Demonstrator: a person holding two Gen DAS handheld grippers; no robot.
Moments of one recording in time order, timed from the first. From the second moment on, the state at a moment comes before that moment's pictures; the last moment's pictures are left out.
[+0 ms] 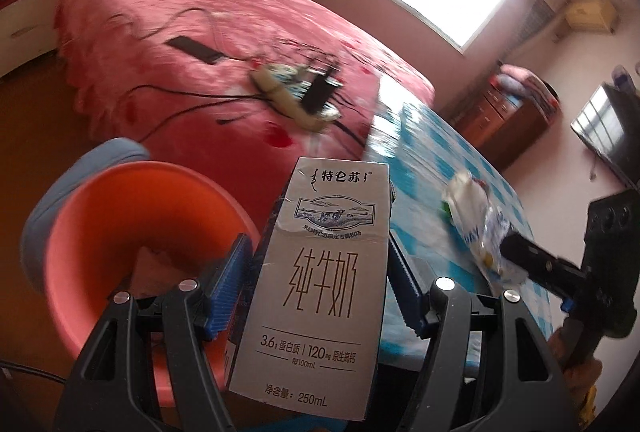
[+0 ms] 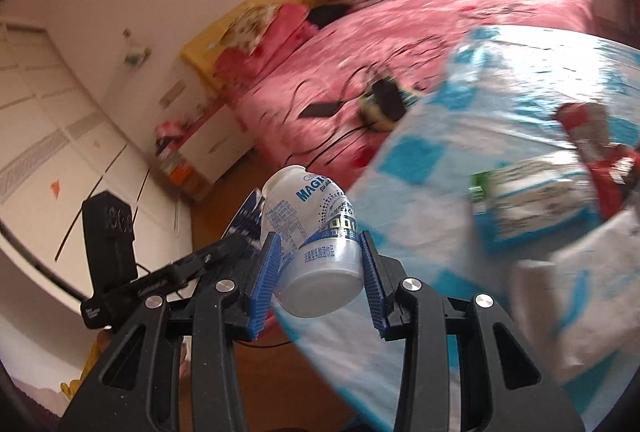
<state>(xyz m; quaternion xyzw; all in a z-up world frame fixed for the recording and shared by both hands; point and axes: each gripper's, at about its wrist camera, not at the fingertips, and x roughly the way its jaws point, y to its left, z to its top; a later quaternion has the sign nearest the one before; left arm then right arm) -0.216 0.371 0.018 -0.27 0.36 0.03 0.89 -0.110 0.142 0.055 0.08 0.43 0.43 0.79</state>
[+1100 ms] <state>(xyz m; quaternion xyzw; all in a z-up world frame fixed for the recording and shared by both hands) -0.248 0.442 -0.022 -0.32 0.34 0.17 0.87 -0.118 0.168 0.029 0.03 0.42 0.37 0.83</state>
